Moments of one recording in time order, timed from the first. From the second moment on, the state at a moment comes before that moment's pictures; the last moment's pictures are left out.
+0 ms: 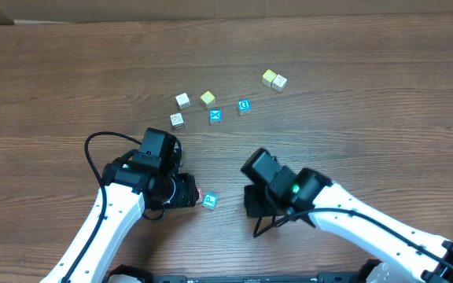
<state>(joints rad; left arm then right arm) -0.28 1.26 0.83 -0.97 0.21 -0.35 0.86 1.44 0.90 -0.70 -0.14 0.76</state>
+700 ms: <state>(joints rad) -0.01 1.26 0.82 -0.98 0.29 -0.22 0.93 1.56 0.79 -0.37 -0.23 1.00</state>
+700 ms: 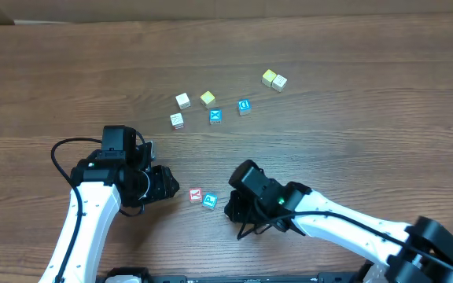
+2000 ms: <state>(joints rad) -0.01 1.26 0.82 -1.01 0.29 -0.15 0.93 1.64 0.79 -0.27 -0.19 1.00</state>
